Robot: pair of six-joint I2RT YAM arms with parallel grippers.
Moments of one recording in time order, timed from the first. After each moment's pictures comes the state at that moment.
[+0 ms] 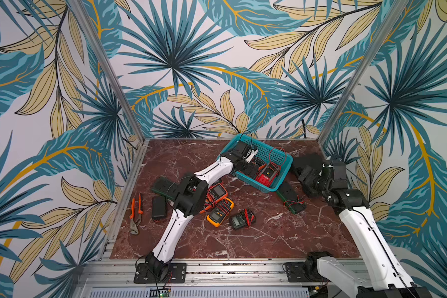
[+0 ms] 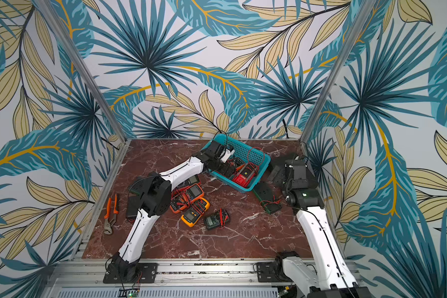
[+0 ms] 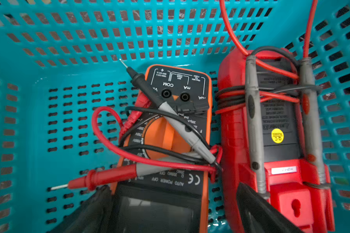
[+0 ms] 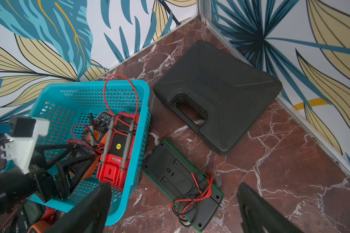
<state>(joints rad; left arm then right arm) -0.63 2.41 2.10 -0.54 0.18 -0.01 0.03 1.03 1.03 -0.71 0.23 0.52</state>
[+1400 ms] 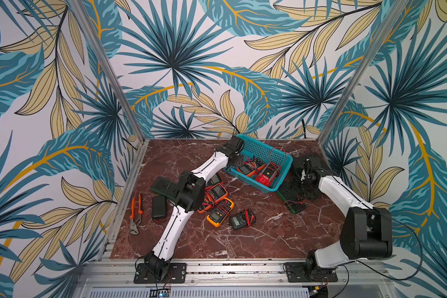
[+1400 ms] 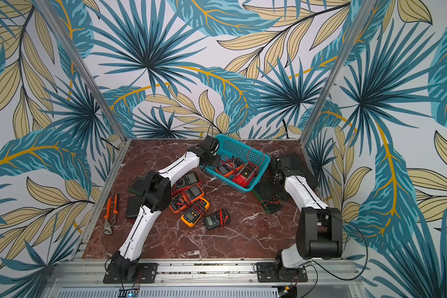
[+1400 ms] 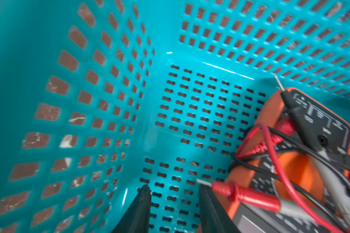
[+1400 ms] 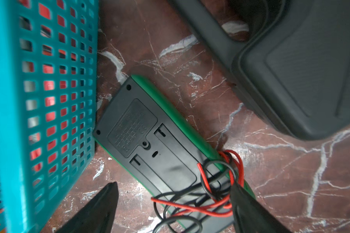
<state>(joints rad) -0.56 2.52 2.30 -0.72 -0.04 -0.27 -0.05 1.54 1.05 -0.76 -0.04 0.42</state>
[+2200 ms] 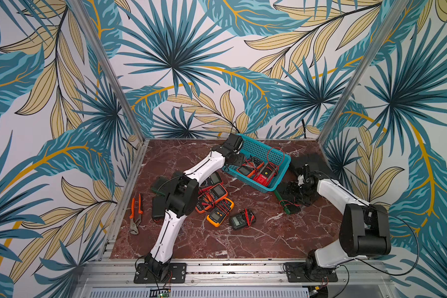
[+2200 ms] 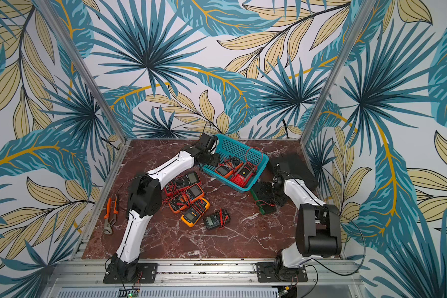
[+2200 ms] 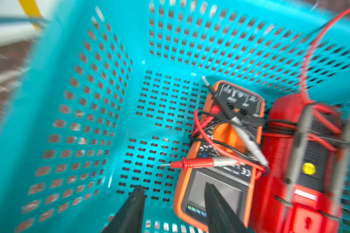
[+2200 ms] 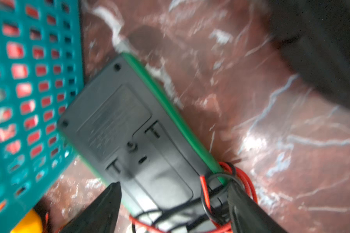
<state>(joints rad) -0.57 2.25 2.03 -0.61 -0.01 -0.25 -0.06 1.53 0.96 -0.72 -0.20 0.43</state>
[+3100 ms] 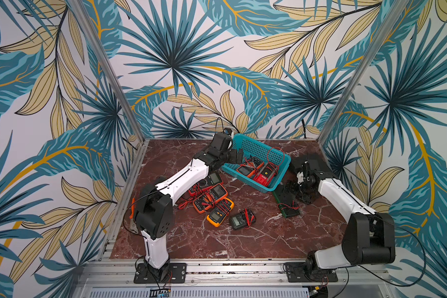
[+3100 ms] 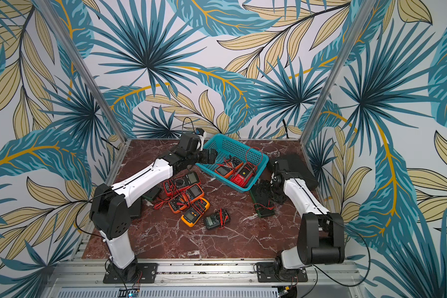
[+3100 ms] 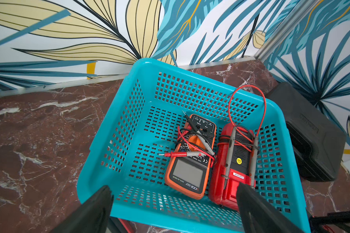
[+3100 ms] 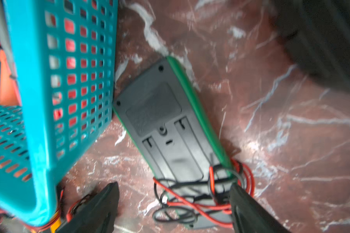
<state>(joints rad) -0.57 1.82 1.57 -0.32 -0.02 -0.33 -0.02 1.51 1.04 -0.81 -0.15 0.42</state>
